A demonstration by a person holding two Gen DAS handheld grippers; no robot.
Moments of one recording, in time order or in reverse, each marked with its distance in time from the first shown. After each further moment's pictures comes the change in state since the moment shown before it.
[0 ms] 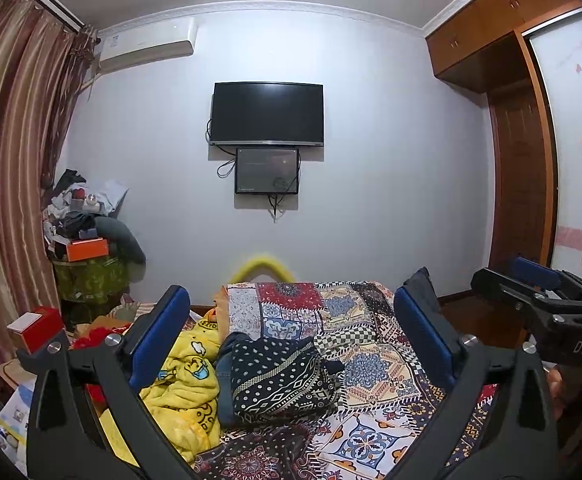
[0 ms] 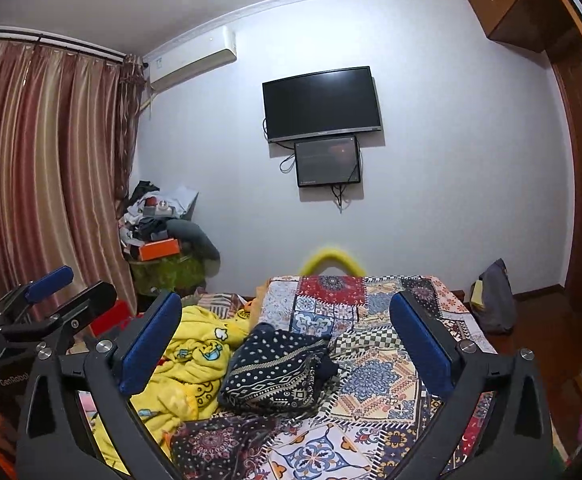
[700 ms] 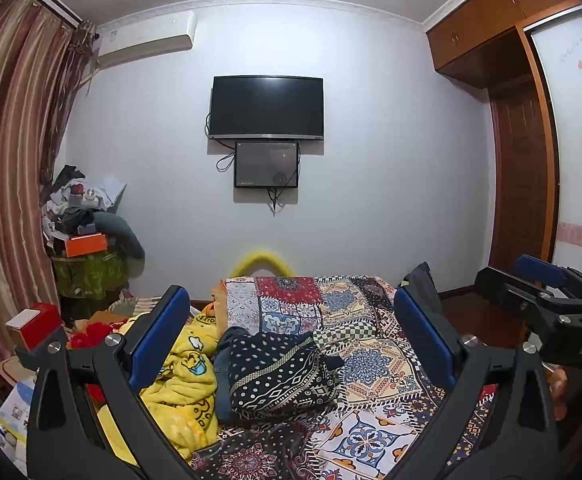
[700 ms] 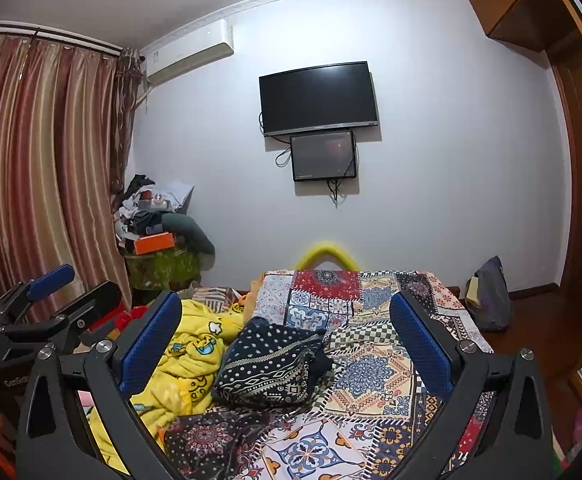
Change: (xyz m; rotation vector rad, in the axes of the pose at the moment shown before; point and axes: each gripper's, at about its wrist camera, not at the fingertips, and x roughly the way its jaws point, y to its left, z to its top) left arm 0.010 0.000 -0.005 -0.002 0.020 -0.006; right arm -0.004 -0.003 0.000 -0.005 0.019 -0.019
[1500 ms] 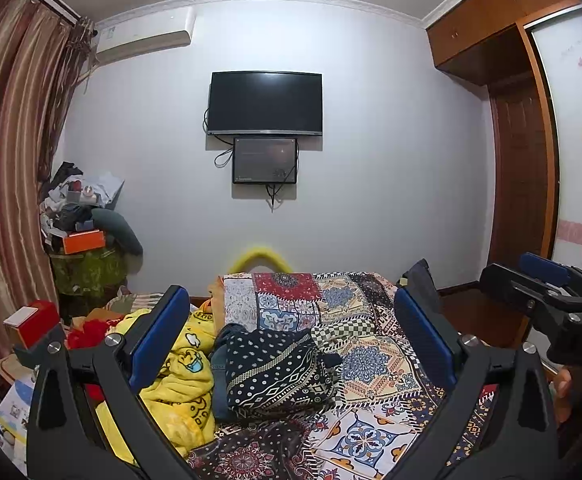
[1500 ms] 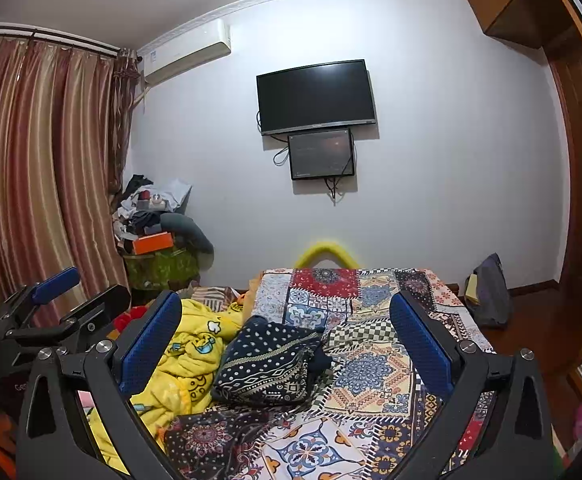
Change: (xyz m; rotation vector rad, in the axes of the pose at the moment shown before) left arm 0.009 0.005 -0.003 -0.004 0.017 -0.011; right arm -0.001 -0.003 0.004 0.007 0.004 -0.008
